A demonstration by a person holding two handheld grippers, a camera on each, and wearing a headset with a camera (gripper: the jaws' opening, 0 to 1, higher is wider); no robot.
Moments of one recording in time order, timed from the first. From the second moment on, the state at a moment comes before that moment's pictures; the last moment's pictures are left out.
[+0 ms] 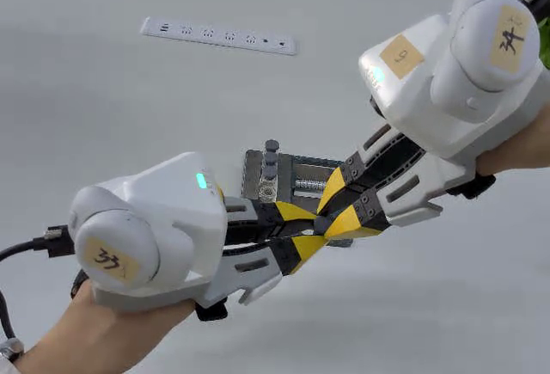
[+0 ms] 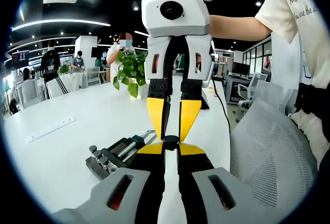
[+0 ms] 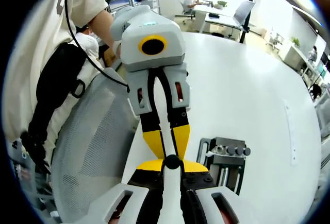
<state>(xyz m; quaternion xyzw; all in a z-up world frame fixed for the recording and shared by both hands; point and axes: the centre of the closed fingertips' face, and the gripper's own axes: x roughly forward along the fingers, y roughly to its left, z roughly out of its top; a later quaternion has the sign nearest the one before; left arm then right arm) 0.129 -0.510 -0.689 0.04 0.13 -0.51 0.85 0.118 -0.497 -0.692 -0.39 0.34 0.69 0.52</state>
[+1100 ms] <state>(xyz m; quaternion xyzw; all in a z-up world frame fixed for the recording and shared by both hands) 0.125 -0.508 -0.692 0.03 0.14 -0.52 0.84 0.115 -0.496 -0.696 -0.41 0.32 0.70 0.50</state>
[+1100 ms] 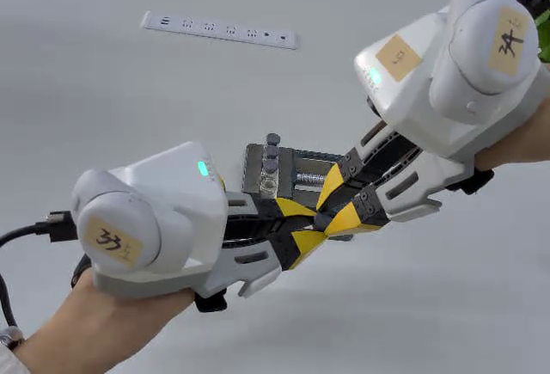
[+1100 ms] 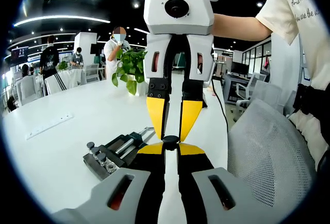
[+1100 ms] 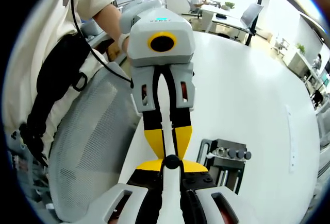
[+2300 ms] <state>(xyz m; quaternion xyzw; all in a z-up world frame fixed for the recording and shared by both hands) 0.154 -0.457 -0.728 0.04 0.18 -0.43 0.88 0.138 -0.489 -0.702 -0.41 0.33 0.69 0.49</state>
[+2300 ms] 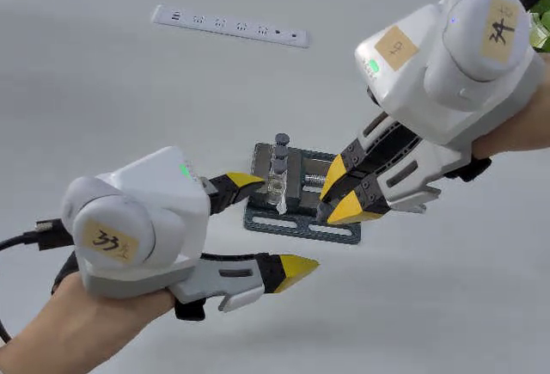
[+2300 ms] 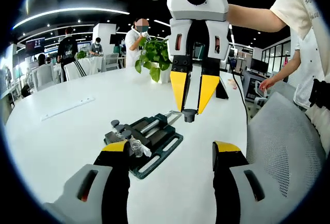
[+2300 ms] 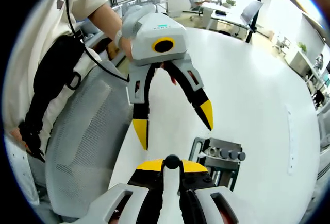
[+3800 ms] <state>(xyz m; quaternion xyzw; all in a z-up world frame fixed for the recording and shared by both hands) 0.162 -0.413 -0.767 0.00 0.25 -0.36 0.90 0.201 -0.456 -0.758 -0.51 0.28 0.70 0.41</state>
